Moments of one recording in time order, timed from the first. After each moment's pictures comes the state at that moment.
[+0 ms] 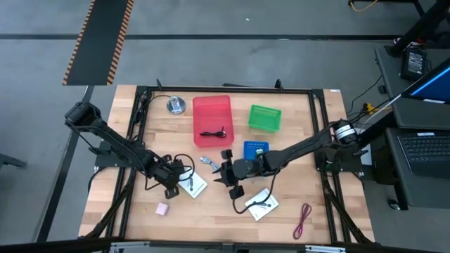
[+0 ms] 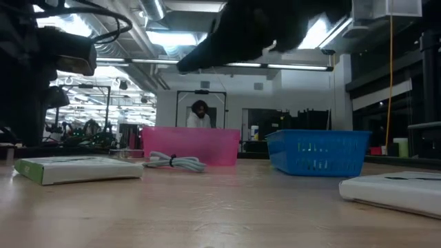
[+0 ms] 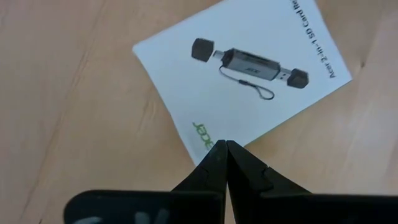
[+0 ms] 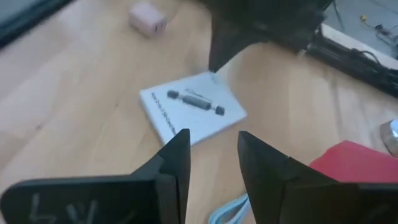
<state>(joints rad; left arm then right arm) -0.53 1.32 0.61 -0.47 -0.16 -0.90 0.29 1.87 1.17 0.16 0.20 -0.27</state>
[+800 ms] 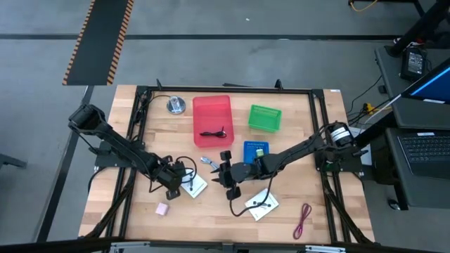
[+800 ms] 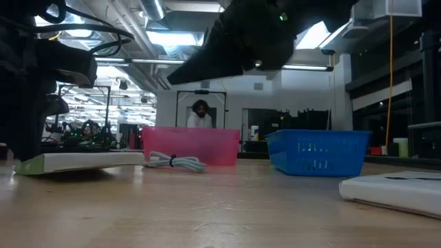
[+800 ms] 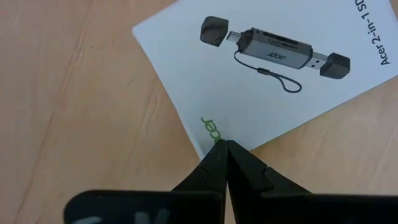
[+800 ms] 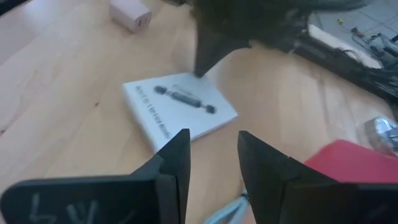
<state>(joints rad) -0.53 1.42 0.61 -0.47 -0.16 -0.91 0.30 1.93 1.17 0.22 0.27 -0.27</state>
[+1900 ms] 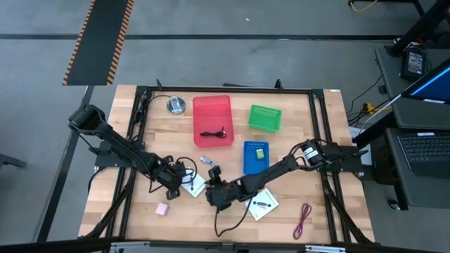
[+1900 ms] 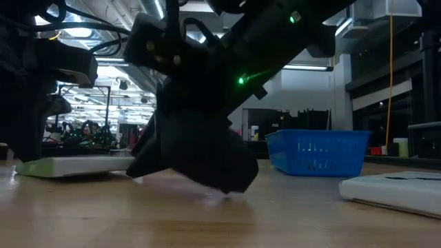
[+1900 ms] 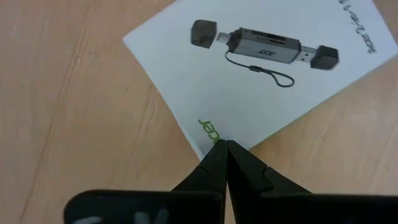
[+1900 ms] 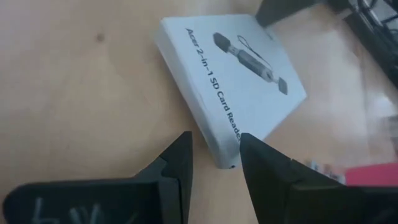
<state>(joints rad) -0.53 1.42 0.61 -0.47 -0.16 -0.87 0.39 2.31 1.53 -0.02 0.54 -0.35</state>
